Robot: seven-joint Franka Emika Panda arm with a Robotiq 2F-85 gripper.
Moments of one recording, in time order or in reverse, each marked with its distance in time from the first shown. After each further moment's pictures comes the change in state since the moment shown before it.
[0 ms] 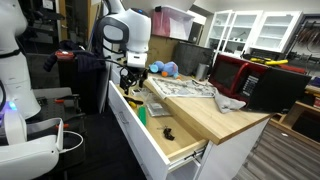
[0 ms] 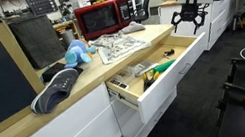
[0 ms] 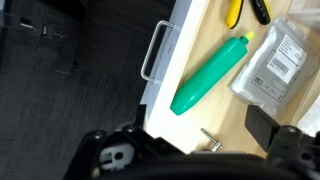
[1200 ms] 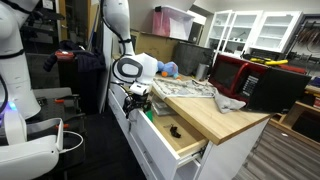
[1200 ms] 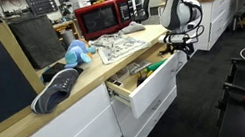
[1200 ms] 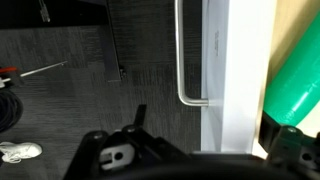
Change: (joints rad) arm 0.245 0.568 -0.122 0.263 -0.084 0.126 0.630
